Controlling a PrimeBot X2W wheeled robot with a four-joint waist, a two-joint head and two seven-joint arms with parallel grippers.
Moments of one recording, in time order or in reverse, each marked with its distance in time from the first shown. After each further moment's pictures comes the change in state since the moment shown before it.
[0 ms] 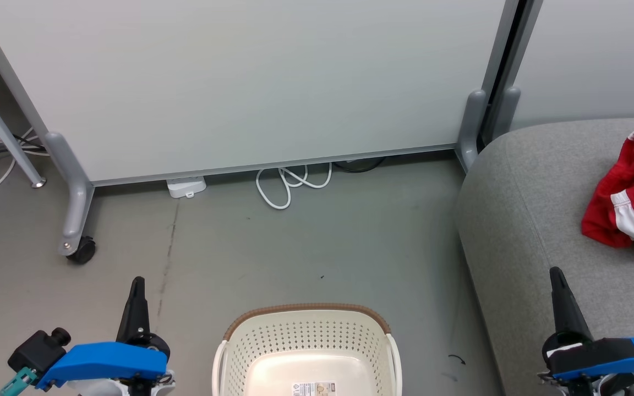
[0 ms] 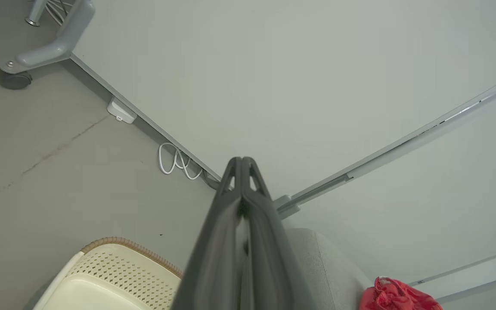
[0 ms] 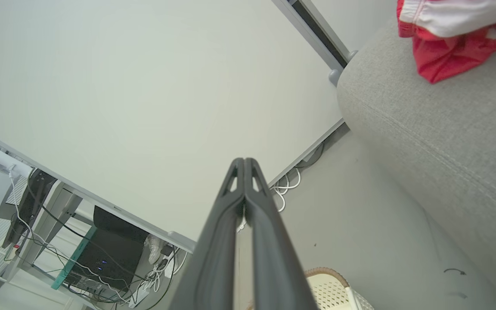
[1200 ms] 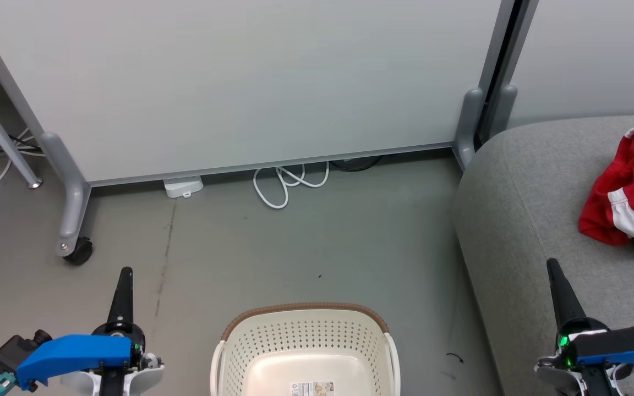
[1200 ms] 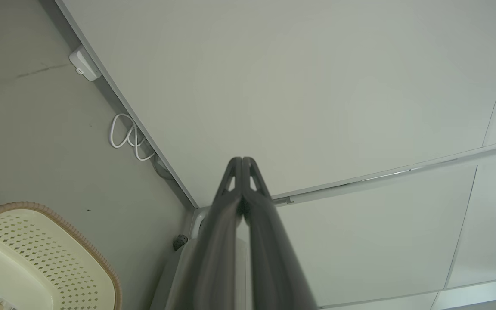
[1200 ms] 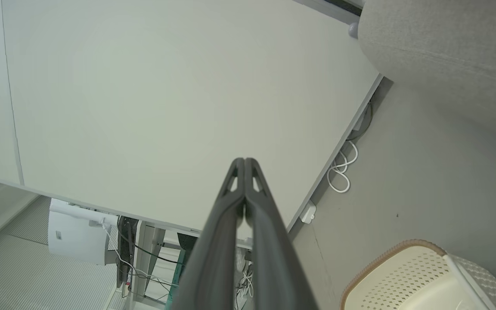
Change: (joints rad) left arm -0.021 -0.005 0.061 -0.033 -0.359 0.000 0.098; right arm -0.034 -0.001 -0.006 0.011 0.415 0.000 0.098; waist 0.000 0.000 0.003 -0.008
